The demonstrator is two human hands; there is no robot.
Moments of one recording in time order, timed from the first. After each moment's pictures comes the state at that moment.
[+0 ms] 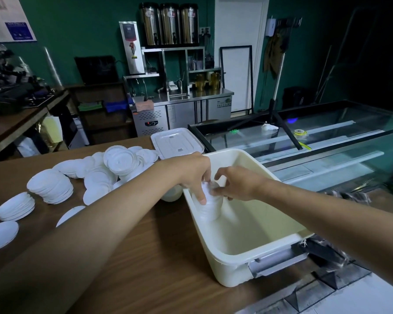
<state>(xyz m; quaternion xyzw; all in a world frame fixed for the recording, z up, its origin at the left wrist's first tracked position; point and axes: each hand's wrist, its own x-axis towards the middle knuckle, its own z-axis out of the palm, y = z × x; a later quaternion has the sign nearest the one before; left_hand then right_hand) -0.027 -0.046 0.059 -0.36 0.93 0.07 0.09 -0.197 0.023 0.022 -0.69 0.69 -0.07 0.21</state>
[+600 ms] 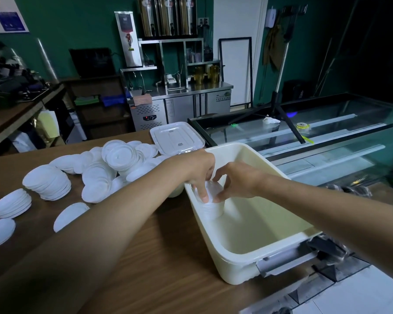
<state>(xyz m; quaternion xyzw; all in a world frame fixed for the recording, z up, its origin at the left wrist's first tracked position) -0.040 -0.060 0.044 -0.39 0.91 0.08 0.12 -0.193 0.018 0.020 -0.71 0.67 -0.05 0.20</state>
